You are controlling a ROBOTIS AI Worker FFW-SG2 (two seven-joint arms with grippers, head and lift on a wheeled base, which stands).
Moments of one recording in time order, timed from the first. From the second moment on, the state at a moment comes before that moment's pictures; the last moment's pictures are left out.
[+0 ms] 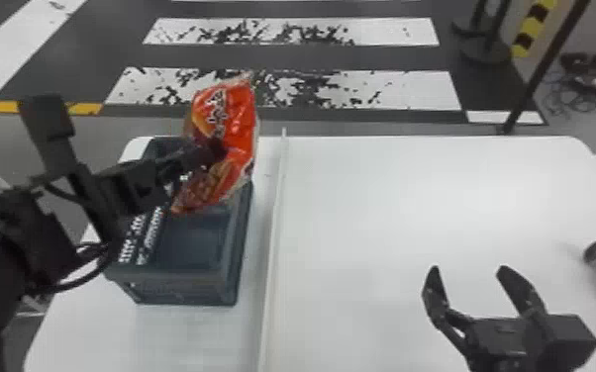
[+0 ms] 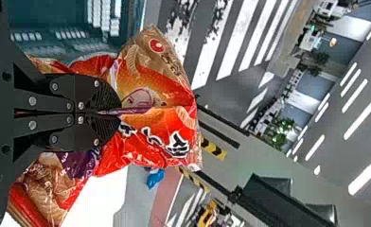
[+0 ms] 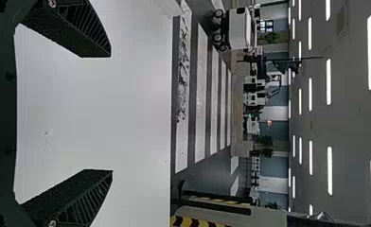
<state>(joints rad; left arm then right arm) 0.12 0.04 0.33 -2.32 0.45 1.20 -0.46 0.69 -0.07 0.07 -1.93 -0.03 -0.09 -0.06</state>
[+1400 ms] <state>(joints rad) -0.04 0.00 -0.42 -1.73 0.28 0.88 -0.18 0.70 -0.06 -0.03 -1.96 -0.12 -0.22 -0.22</state>
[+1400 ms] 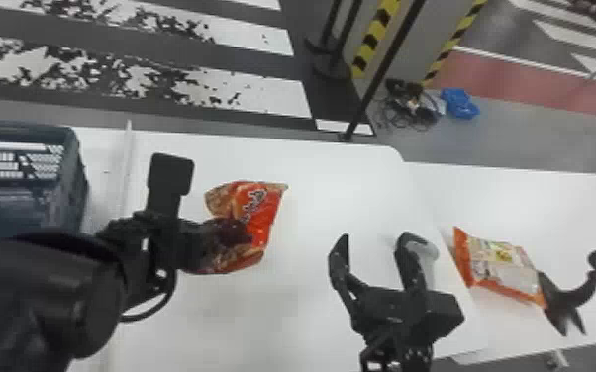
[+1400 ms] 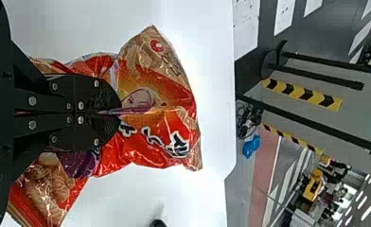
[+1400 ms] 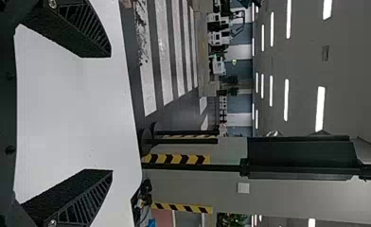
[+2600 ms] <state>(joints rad) 0.13 0.00 -0.43 -1.97 0.25 0.74 -0.07 0.71 -0.08 -0.03 -1.97 -0.17 -0.22 -0.19</state>
